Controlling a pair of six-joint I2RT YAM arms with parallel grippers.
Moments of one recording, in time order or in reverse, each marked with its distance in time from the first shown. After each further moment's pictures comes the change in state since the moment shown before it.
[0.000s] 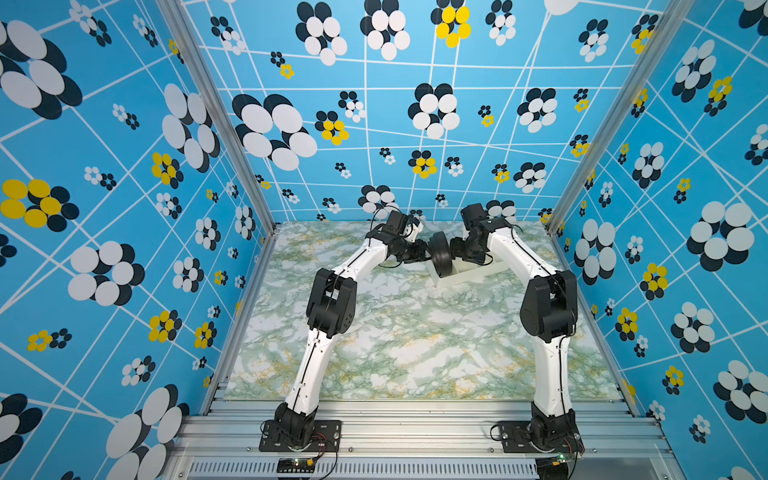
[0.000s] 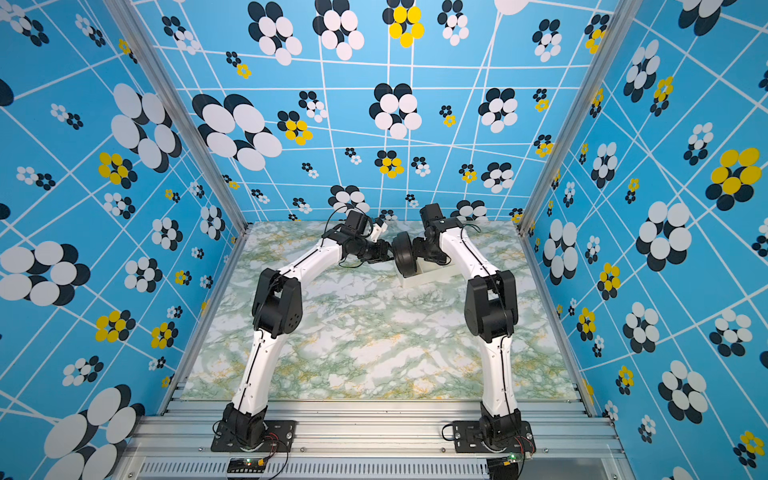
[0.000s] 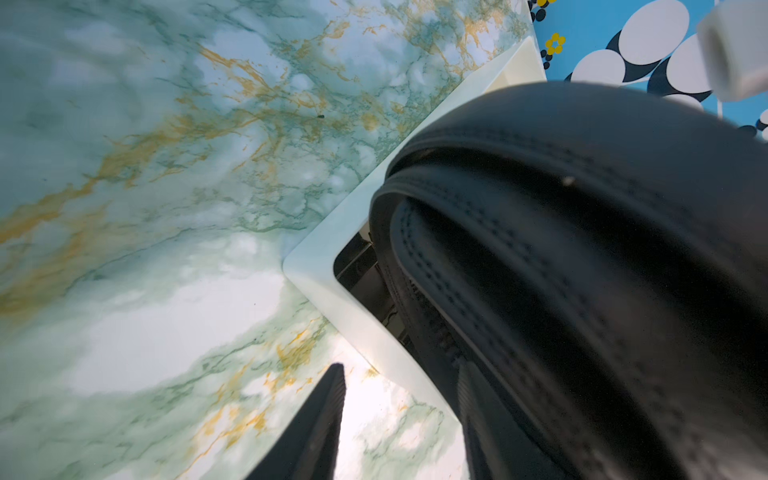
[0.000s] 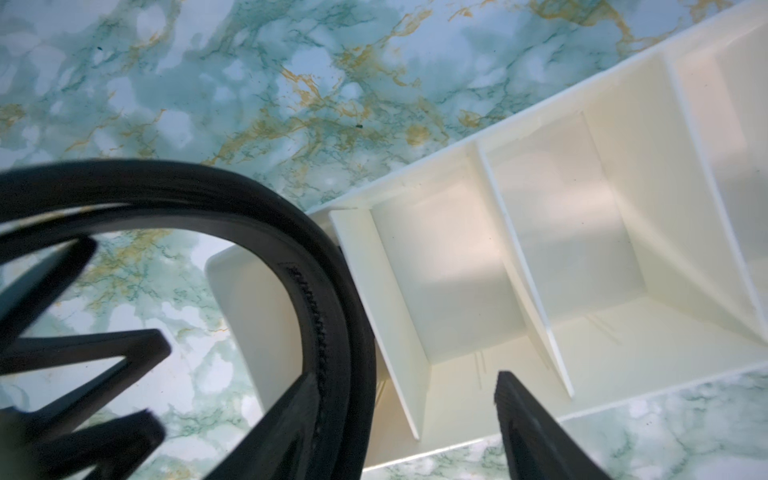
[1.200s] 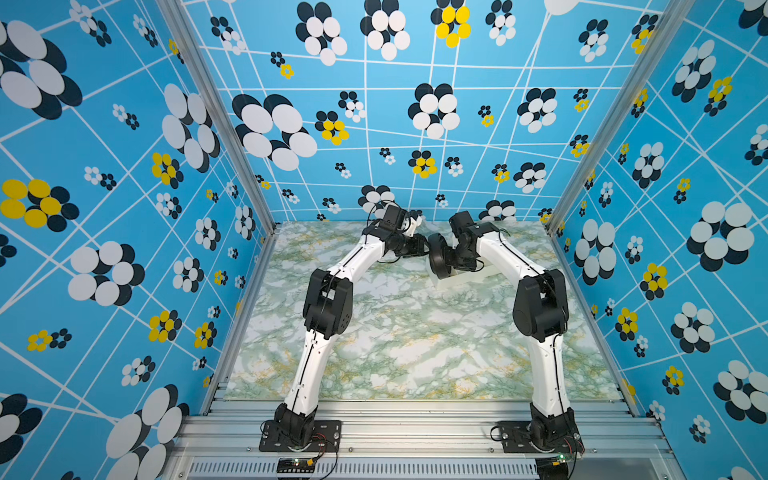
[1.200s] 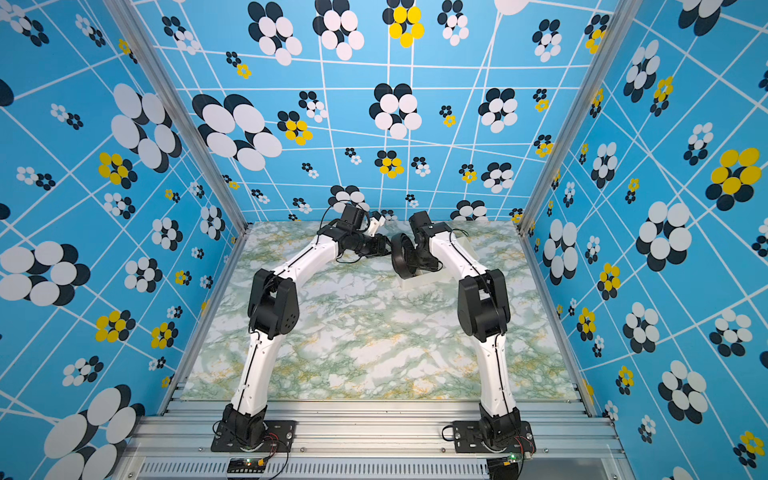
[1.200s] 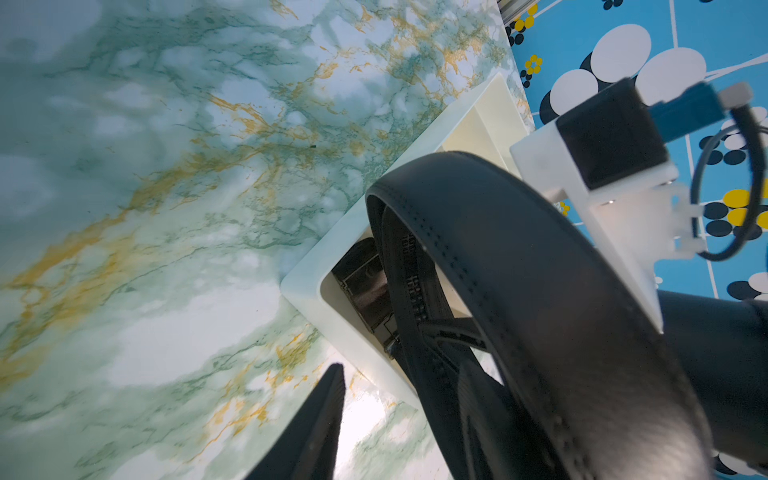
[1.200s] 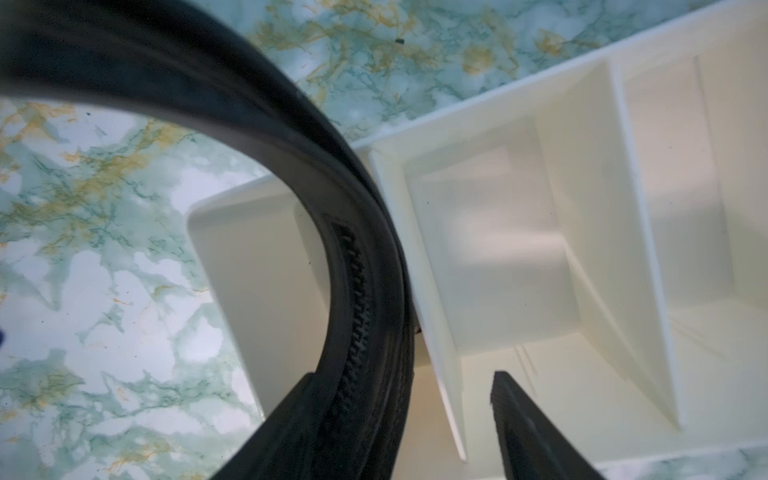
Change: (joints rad) left arm 0.006 -0.024 0.031 -0.010 0.003 0.004; right arm 0.052 0.041 -0.003 -0.030 -0.023 -0.038
